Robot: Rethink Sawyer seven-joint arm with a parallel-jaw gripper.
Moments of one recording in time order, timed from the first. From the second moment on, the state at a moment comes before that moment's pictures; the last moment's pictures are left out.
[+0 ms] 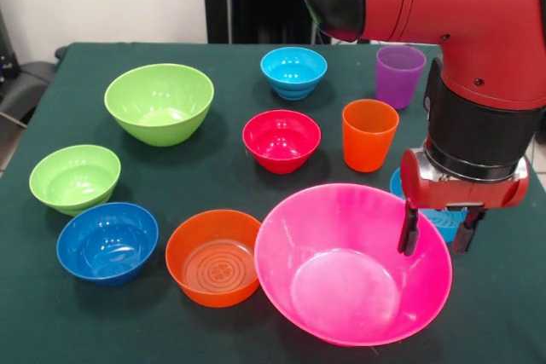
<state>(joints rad) 0.02 -0.19 -0.09 0.82 0.06 0.85 1.66</state>
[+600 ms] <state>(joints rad) 0.02 -0.20 -0.09 0.86 0.09 0.80 1.66</state>
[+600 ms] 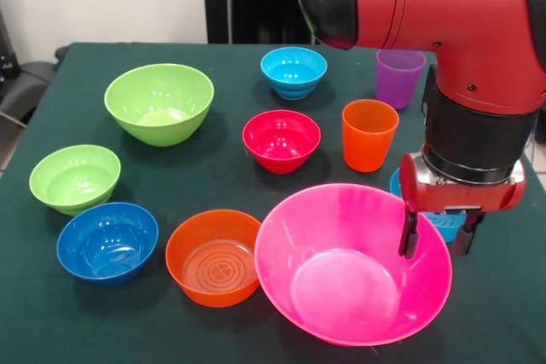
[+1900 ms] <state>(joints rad) 0.04 -0.20 -0.09 0.89 0.10 0.80 1.66</state>
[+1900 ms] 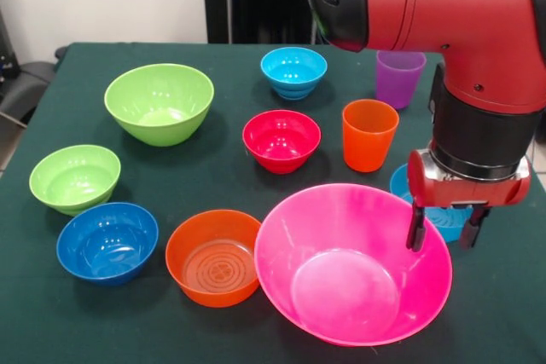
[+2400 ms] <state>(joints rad) 0.05 -0.18 -0.09 0.89 0.11 0.80 1.70</state>
